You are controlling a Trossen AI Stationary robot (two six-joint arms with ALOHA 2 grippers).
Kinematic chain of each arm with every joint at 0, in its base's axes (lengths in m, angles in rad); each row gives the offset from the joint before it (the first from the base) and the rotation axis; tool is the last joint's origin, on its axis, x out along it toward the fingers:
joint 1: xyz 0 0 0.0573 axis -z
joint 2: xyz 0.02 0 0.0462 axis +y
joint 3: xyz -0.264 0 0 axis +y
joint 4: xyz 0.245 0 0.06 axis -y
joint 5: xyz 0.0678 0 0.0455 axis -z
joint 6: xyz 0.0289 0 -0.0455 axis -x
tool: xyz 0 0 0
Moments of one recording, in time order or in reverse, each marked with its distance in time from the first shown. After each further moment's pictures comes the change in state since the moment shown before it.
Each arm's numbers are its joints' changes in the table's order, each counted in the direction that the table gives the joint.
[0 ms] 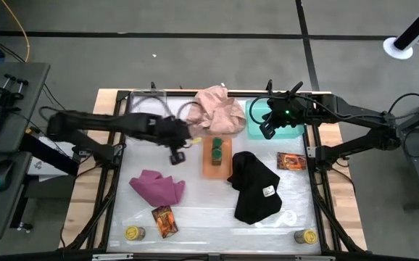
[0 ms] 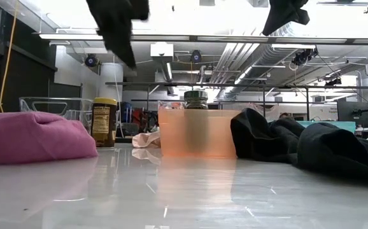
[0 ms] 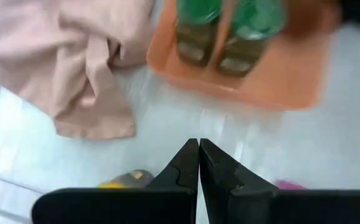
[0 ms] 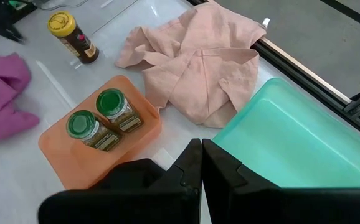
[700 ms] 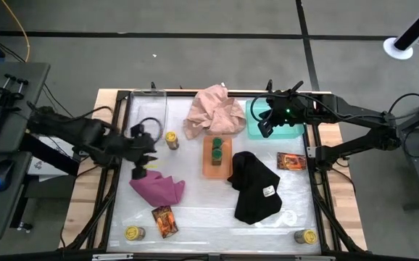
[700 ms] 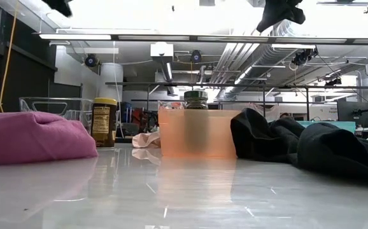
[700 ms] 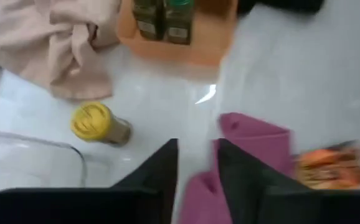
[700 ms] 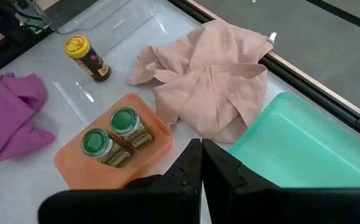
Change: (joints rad) left arm 0.325 -0.297 0.000 -0.294 -0.122 0.200; right arm 0.000 0.000 0.000 0.070 0.000 -0.012
